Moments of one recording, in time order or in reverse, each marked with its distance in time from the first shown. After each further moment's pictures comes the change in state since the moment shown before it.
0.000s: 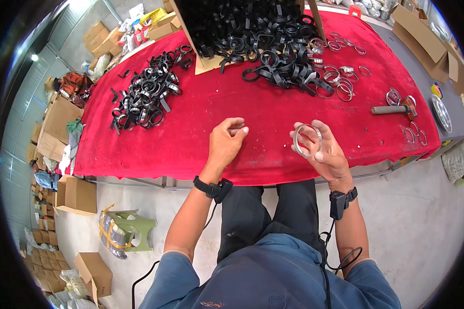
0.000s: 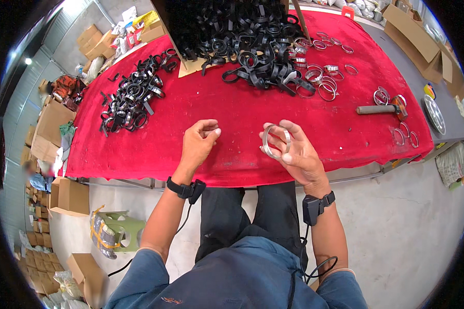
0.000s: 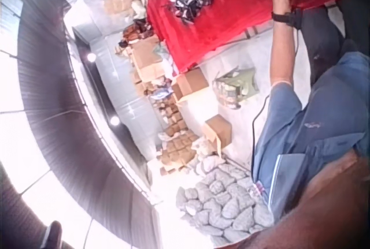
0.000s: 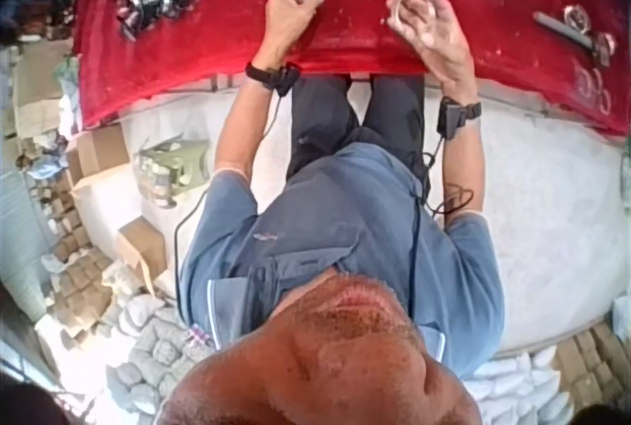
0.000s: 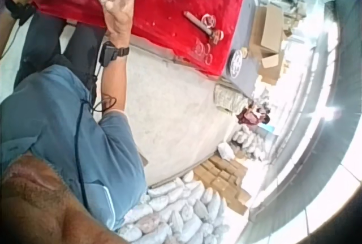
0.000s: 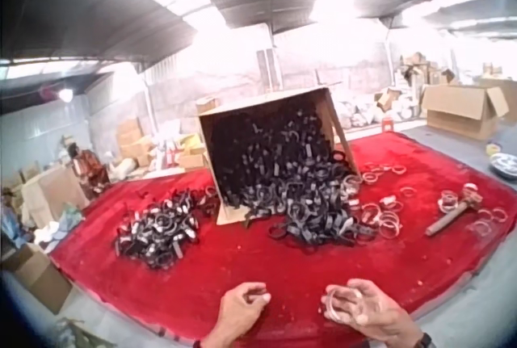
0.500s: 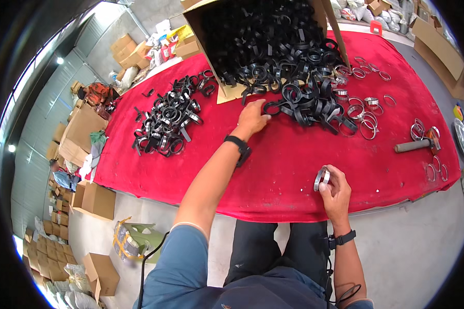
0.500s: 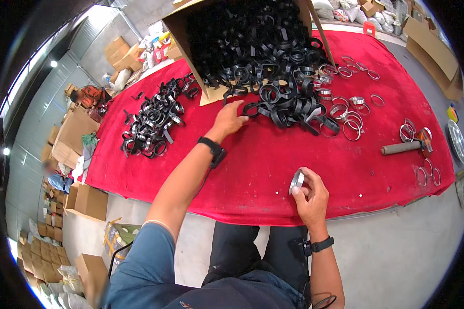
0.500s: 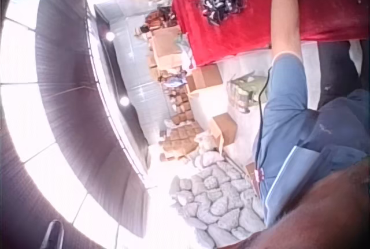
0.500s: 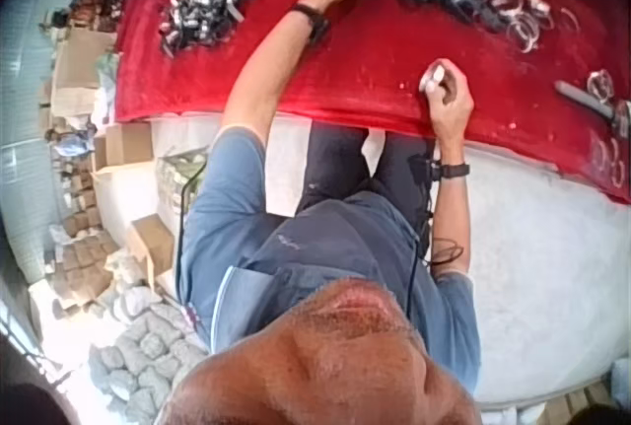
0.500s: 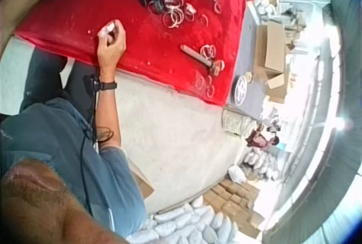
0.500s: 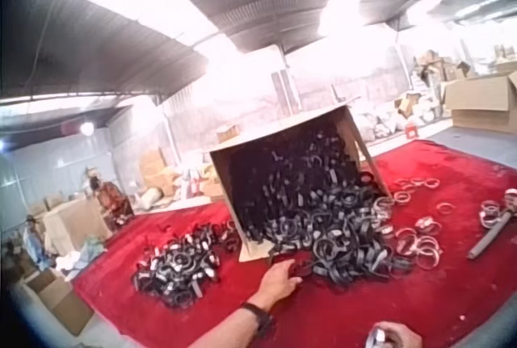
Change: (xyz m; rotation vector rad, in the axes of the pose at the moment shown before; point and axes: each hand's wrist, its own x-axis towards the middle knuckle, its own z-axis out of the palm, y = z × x) left_hand 0.228 -0.020 0.025 0.745 -0.053 0.246; right_hand 0.012 0.035 -0.050 -0.923 0.419 -0.280
